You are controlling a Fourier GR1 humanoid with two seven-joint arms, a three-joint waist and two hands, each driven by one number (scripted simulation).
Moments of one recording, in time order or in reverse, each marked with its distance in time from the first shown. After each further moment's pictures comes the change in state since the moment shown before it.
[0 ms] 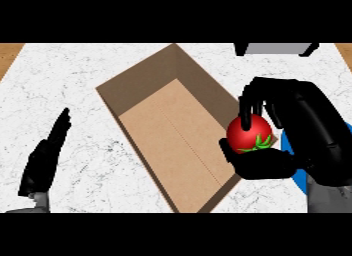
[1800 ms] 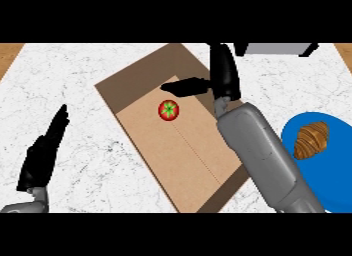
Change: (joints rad) left arm -0.035 0.002 0.033 0.037 -0.004 -0.014 -0.008; right arm -0.318 0.162 -0.016 0.920 -0.309 -0.769 -0.306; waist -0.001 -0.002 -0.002
